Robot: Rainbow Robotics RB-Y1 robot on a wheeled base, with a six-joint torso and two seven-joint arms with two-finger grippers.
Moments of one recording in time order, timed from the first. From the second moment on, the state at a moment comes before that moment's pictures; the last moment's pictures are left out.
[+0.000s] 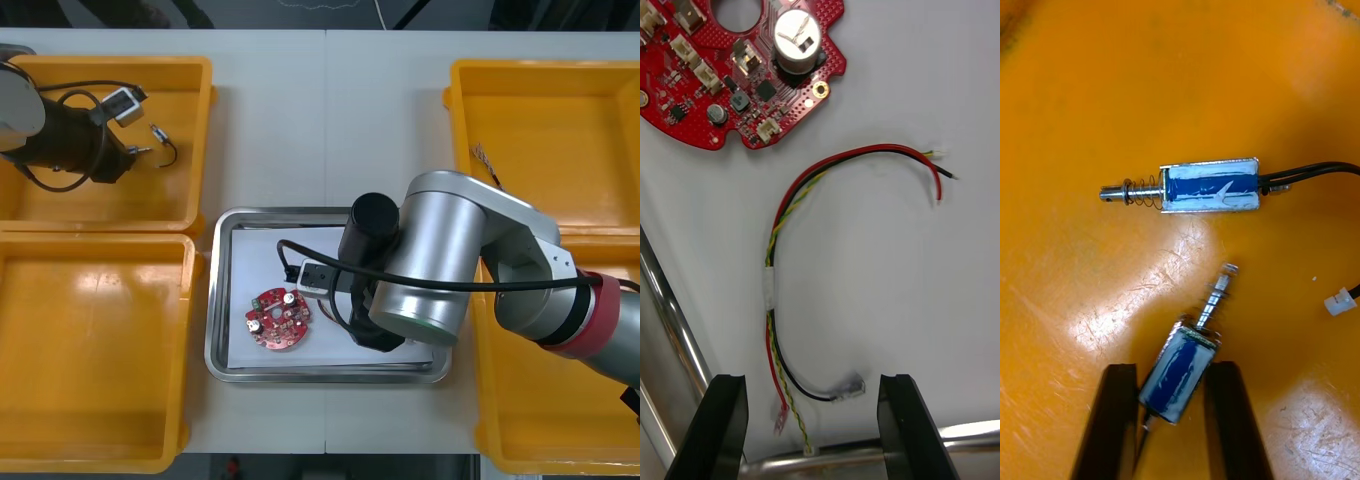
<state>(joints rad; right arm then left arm) -0.73 -0.54 0.85 -2.04 -0.60 1.75 1.66 -0.77 0.68 -0.08 -1.00 0.85 1.03 -2.54</state>
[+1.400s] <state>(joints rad) -0.73 -0.58 0.09 -2.18 -0.69 1.92 1.64 -0.67 0.62 0.06 -1.72 0.52 1.78 -1.88</state>
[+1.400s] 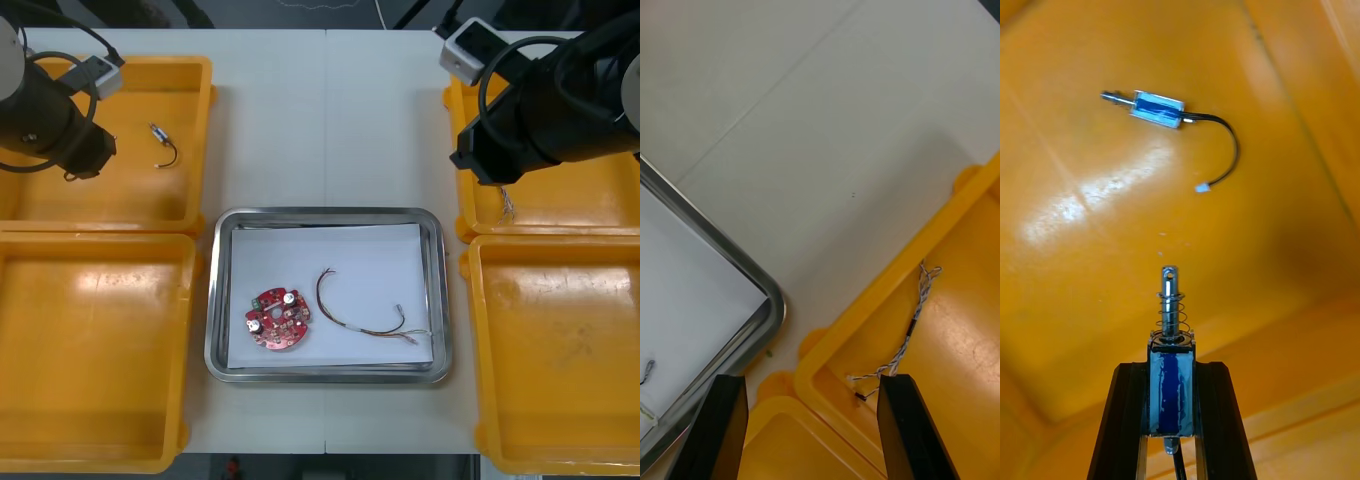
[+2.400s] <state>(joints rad) -0.83 -0.58 -0.01 -1.59 -0.49 1.92 1.63 -0.64 0.50 -0.33 -2.04 0.50 1.91 -1.23</state>
